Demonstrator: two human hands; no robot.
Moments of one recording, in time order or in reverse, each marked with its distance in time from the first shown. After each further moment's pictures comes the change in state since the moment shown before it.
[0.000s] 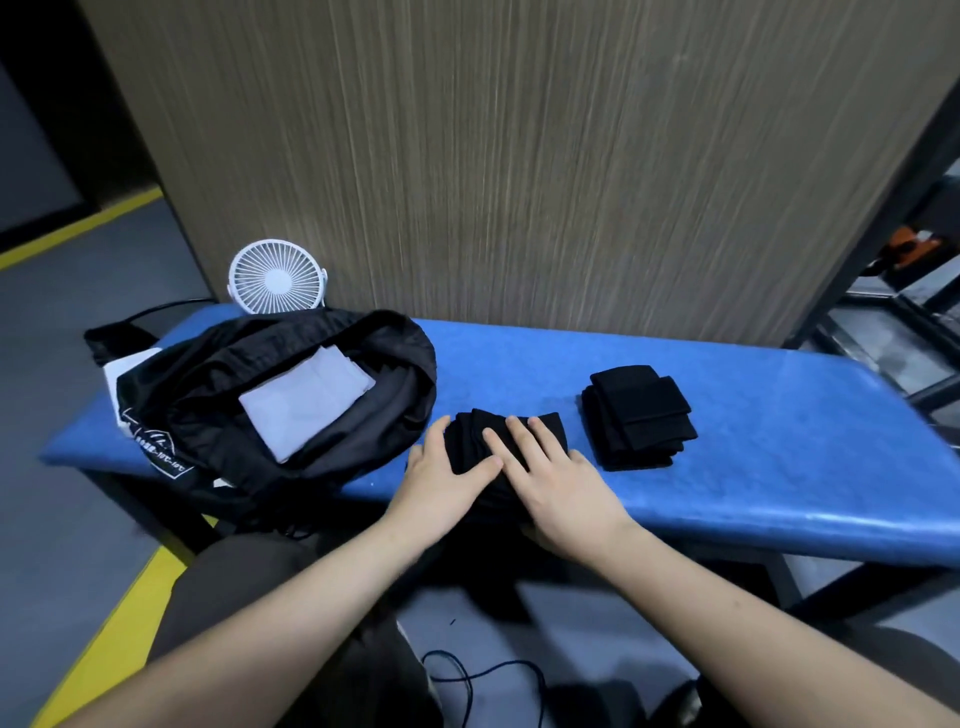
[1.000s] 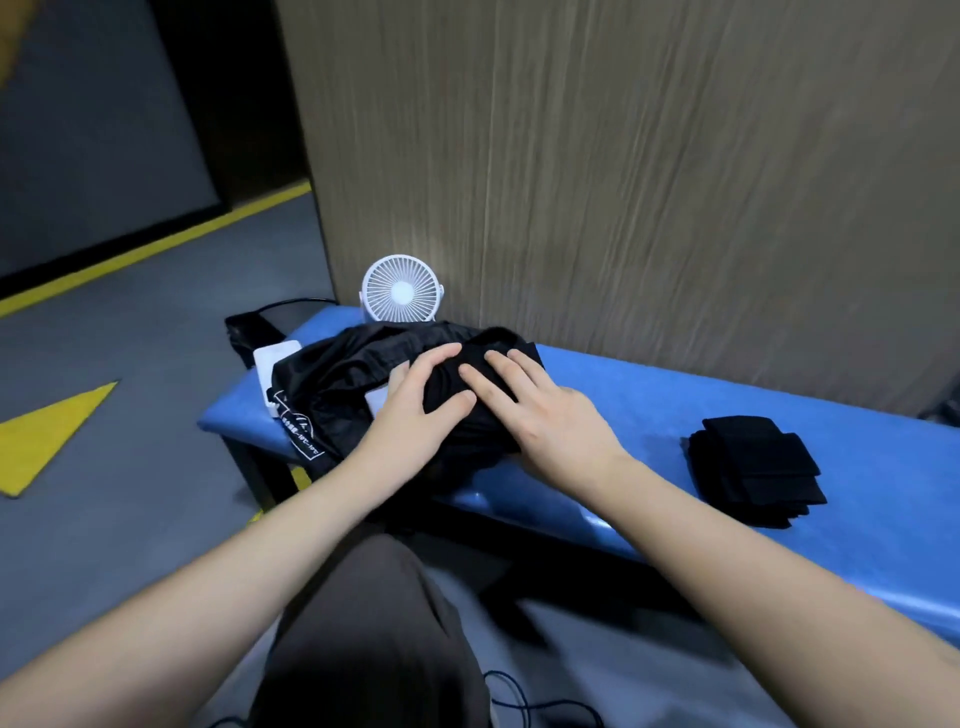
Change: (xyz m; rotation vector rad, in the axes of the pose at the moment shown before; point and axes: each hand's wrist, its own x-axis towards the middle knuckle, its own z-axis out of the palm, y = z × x) left_hand -0.018 0.003 -0.150 -0.060 0.296 0.315; right_hand 0.107 -0.076 -0.088 0.002 0.361 -0.271
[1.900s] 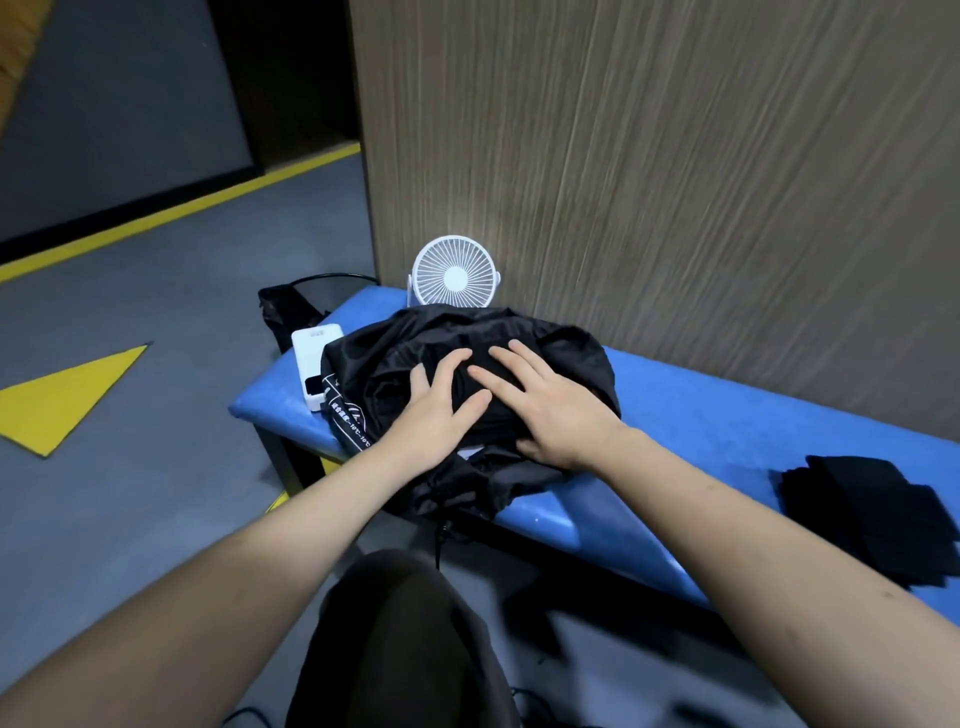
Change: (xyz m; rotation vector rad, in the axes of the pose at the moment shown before) left_hand 0.066 -0.098 -0.020 0.161 -0.134 -0.186; right_hand 0.090 0.004 0.086 0.190 -0.273 -0.146
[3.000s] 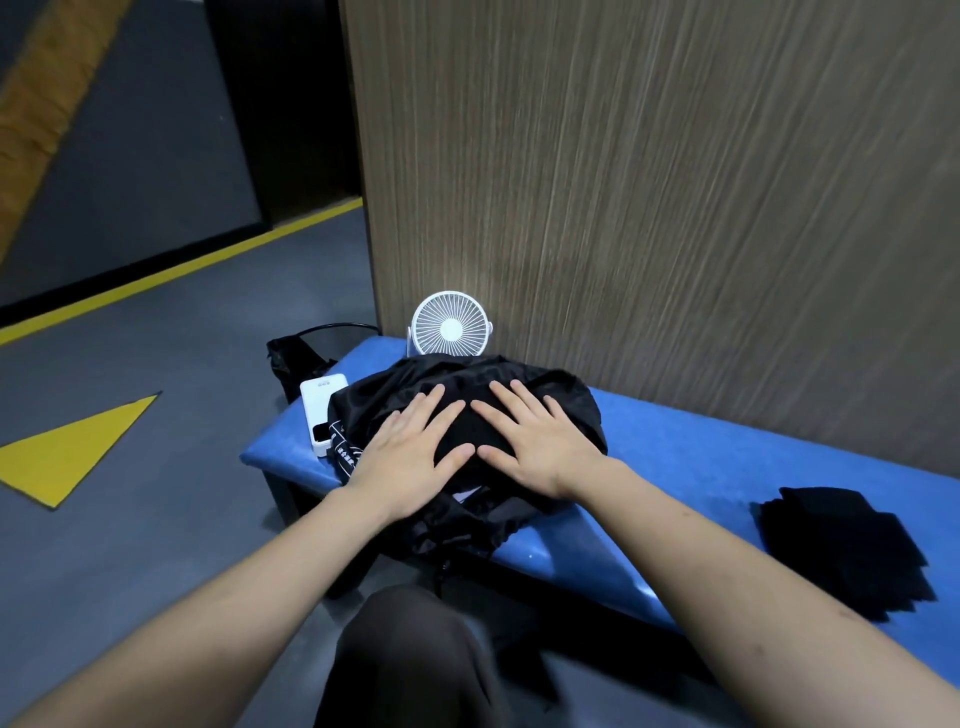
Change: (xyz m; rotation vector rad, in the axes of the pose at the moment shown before) left_hand -0.012 -0.002 -0.029 0.684 0.042 0.206; right_hand 0.003 -0.012 -0.021 0.122 -0.121 0.218
